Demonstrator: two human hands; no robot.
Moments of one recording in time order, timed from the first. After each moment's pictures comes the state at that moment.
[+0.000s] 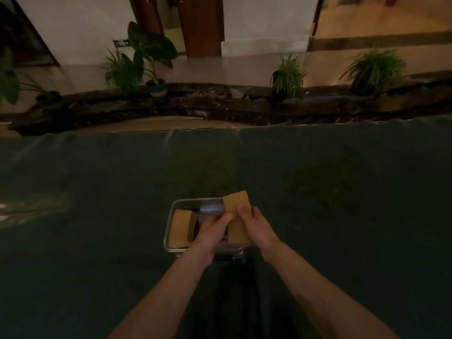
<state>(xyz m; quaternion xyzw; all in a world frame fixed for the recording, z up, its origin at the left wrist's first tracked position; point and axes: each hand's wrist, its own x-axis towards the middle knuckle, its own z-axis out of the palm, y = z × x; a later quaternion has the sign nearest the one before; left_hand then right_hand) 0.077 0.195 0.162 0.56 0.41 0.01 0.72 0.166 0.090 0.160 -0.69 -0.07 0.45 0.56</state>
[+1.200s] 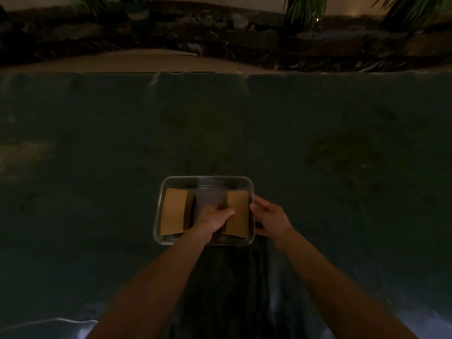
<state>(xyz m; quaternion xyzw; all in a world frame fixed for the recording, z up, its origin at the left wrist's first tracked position) 0.137 0.268 0.027 0.59 0.51 -0.18 0.60 0.225 0.125 0.045 -0.70 0.07 0.49 0.52</state>
